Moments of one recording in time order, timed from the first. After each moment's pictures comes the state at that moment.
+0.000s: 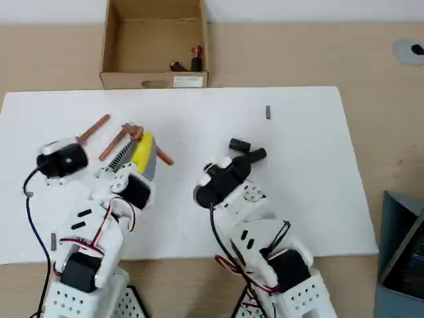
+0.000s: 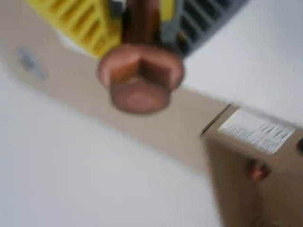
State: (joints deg) left arm 15.0 -103.6 85.1 26.4 30.5; right arm -31.9 -103.4 92.2 49.5 3.4
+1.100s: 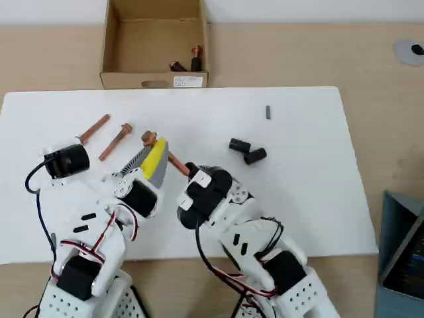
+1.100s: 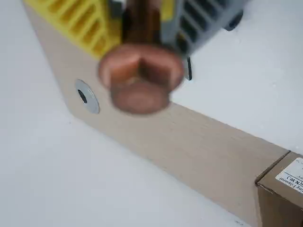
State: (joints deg) left arm 21.3 -103.6 81.8 31.4 36.4; right arm -38.3 -103.4 93.1 40.6 11.2
